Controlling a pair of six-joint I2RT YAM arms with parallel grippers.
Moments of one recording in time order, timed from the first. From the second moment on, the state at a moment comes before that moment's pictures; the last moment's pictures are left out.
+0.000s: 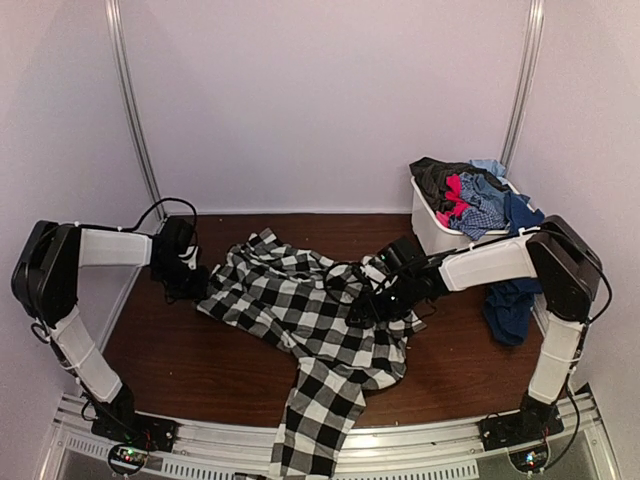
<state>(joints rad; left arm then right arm) -0.24 1.72 1.00 -0.42 0.06 -0.32 0.69 1.86 1.07 -0.19 -0.34 0.26</state>
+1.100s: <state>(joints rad) -0.30 2.24 1.80 -0.45 0.16 -0.25 0.50 1.91 1.41 -0.29 -0.25 0.13</state>
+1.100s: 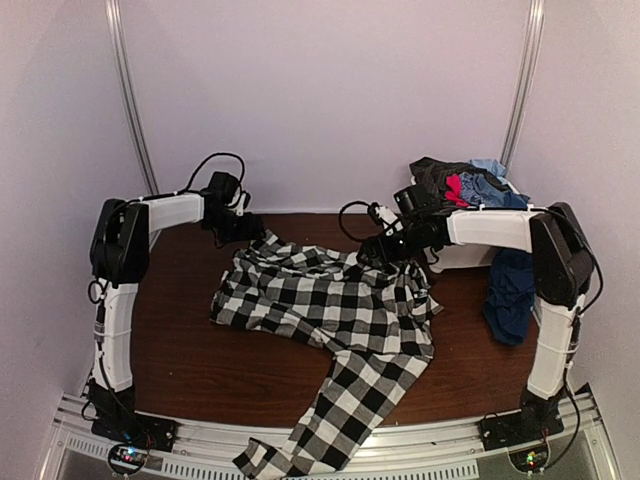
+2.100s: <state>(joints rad) -0.18 1.76 1.19 -0.34 0.14 -0.27 0.70 1.87 1.14 -0.22 -0.46 0.10</state>
